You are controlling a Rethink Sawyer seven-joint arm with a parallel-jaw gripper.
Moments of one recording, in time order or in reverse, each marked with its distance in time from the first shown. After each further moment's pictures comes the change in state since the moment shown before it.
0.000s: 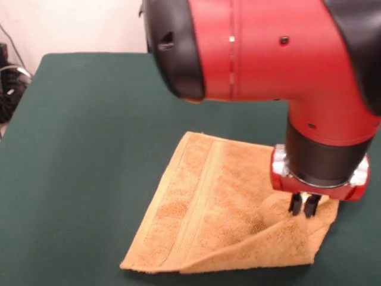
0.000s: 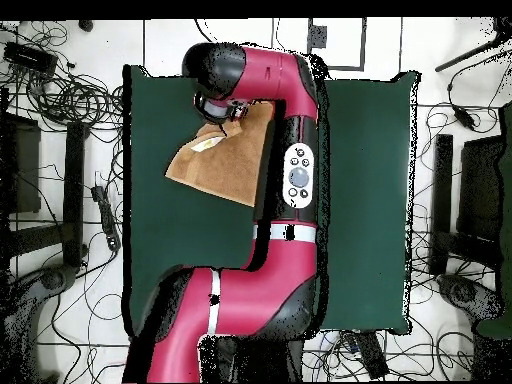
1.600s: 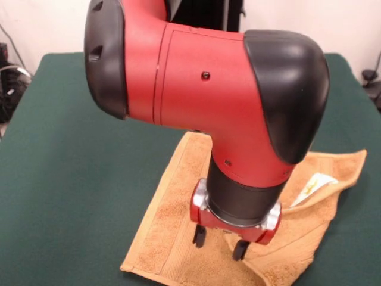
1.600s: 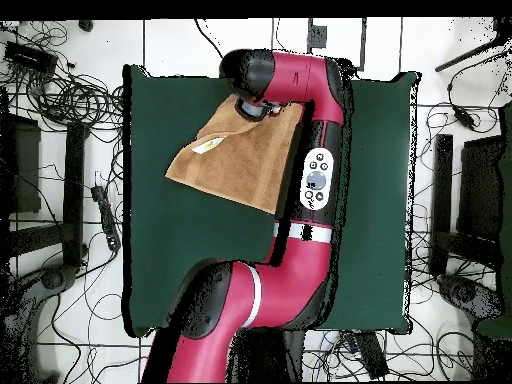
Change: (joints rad) arm -0.094 -0.039 0.406 -0.042 -0.630 -0.022 0.000
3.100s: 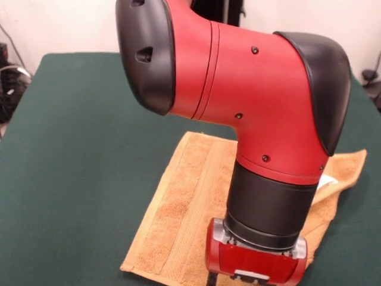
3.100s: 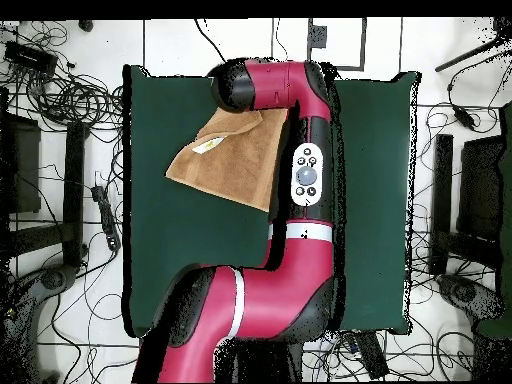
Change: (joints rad) arm 0.037 -0.055 -0.272 0.213 0.154 -0.613 0.000
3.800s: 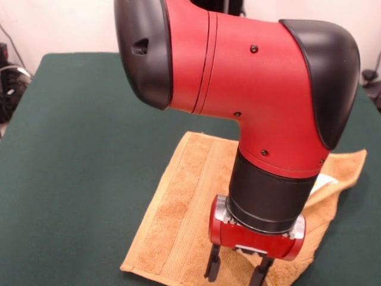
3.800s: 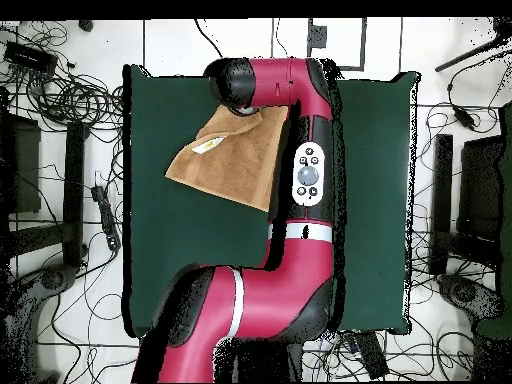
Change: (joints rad) arm 0.002 0.003 0.000 -0.025 0.053 0.235 0.000
